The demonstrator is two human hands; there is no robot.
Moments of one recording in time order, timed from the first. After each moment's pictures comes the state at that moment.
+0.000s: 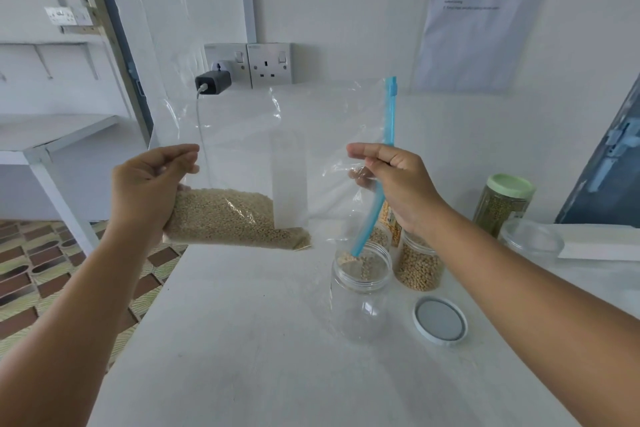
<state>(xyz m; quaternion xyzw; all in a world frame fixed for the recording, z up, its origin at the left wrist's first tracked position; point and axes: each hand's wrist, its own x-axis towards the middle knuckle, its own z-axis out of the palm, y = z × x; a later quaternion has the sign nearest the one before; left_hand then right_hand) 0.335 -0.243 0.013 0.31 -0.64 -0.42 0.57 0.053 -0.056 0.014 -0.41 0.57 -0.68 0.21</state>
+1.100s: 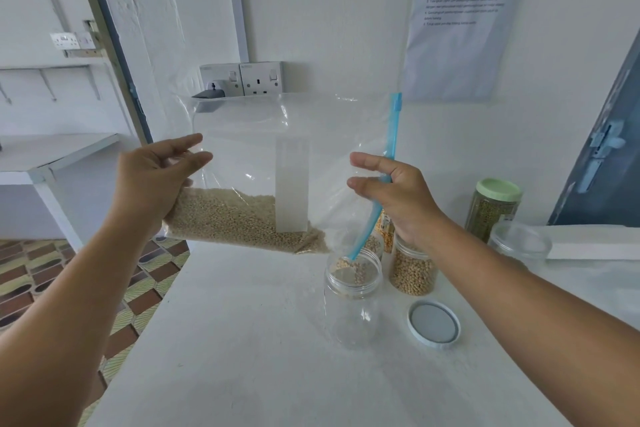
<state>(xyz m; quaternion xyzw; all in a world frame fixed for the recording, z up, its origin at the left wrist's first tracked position) 0.325 -0.229 0.051 0.30 -0.69 -0.39 0.53 0.045 -0.036 0.009 -0.41 0.57 -0.68 0.21</state>
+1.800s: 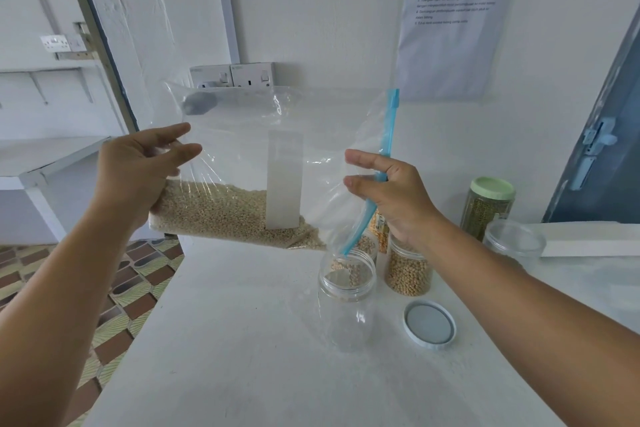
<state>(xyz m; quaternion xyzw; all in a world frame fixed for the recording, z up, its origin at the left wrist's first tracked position) 0.321 -0.232 0.068 0.30 -0.70 -0.37 0.54 0.043 -0.034 0.012 -0.42 0.57 -0.68 0.19</state>
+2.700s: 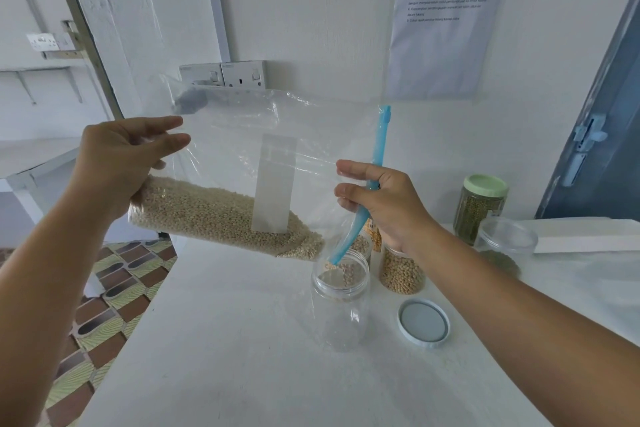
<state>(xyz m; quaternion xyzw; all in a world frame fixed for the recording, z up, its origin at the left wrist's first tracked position) 0.324 -0.227 0.087 0.31 -0.73 -0.34 0.51 0.051 -0.030 0.006 -0.36 0.52 -0.73 0.27</state>
